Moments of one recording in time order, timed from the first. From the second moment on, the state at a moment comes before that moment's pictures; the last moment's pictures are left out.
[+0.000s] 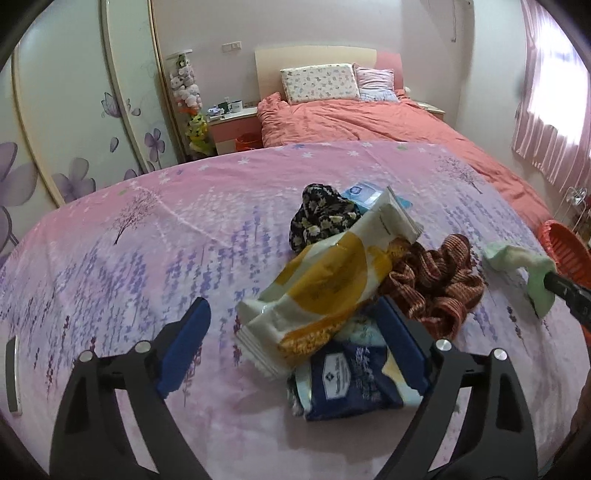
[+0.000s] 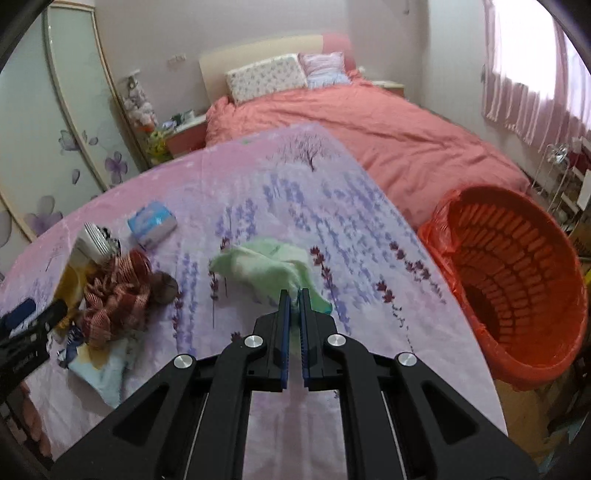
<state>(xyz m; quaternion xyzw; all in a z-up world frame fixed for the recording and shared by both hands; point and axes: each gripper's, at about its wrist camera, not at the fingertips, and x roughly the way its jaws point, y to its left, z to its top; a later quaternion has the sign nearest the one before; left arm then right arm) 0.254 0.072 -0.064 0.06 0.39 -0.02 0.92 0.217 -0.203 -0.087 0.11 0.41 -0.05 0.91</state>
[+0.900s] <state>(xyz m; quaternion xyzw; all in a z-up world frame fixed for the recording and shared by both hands) 0.253 0.151 -0.079 0.00 0.44 0.02 0.90 0.219 -0.179 -0.094 0.11 0.43 0.03 0.90</state>
